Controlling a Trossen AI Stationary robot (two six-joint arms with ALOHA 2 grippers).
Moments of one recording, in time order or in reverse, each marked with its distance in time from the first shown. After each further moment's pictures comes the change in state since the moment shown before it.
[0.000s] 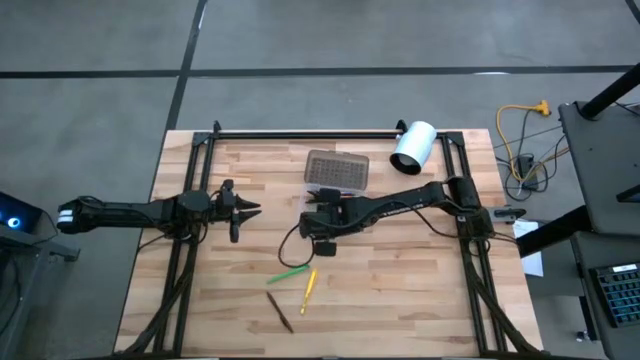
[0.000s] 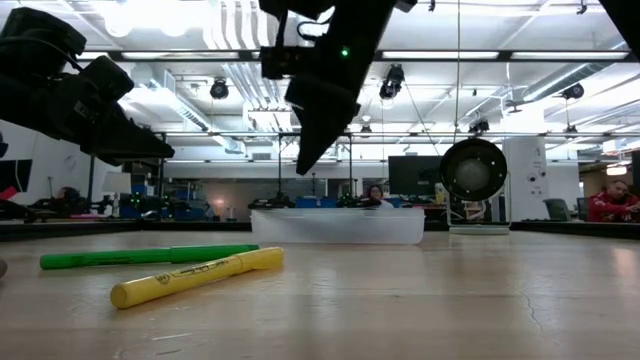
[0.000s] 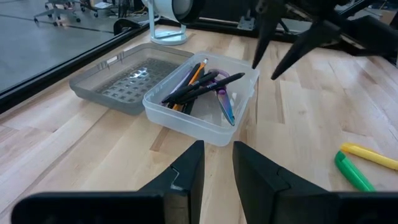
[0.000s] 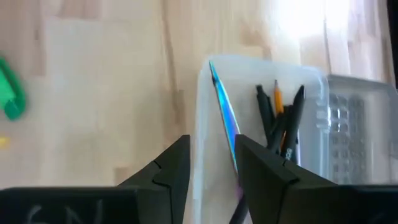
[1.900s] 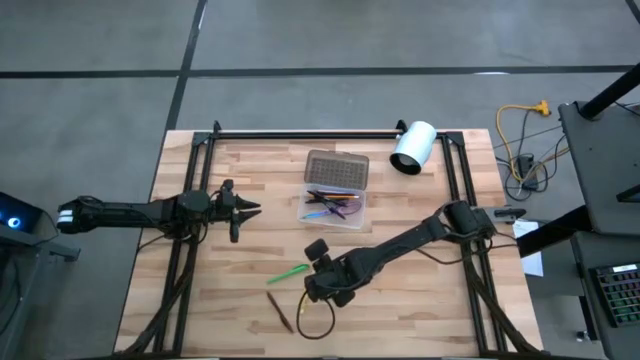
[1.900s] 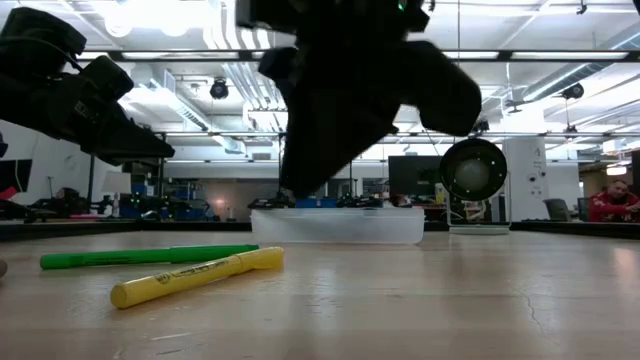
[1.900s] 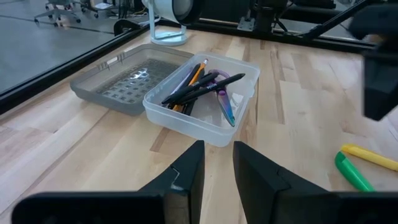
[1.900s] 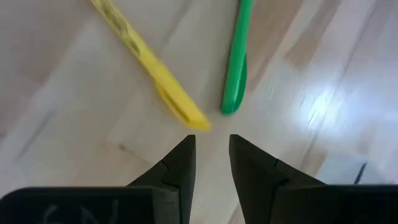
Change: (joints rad) left arm 0.000 0.000 0.000 0.001 0.000 0.000; right arm 0.268 0.093 0.034 0.048 -0.038 -0.374
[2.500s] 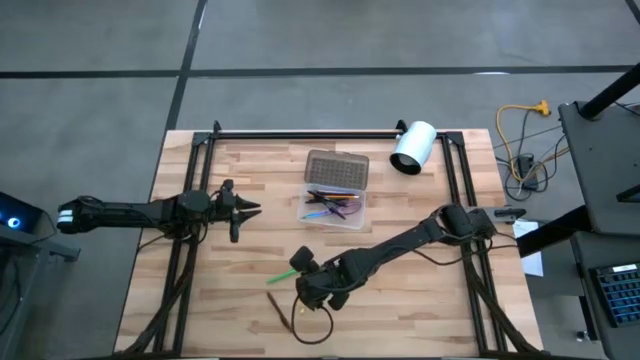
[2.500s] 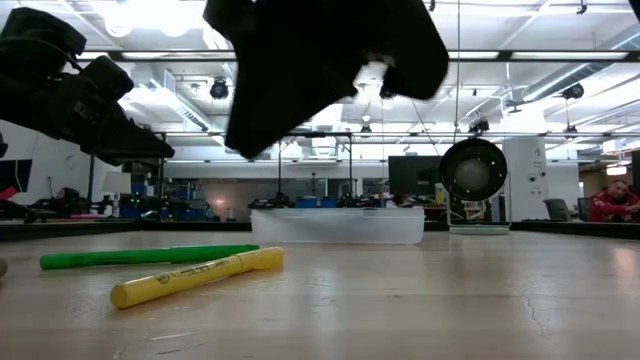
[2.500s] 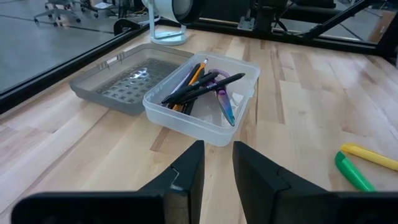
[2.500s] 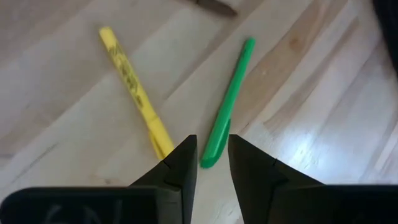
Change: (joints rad) left arm 0.000 0.000 0.000 -0.001 0.000 0.000; right arm 0.006 0.053 0.153 0.001 -0.069 -0.242
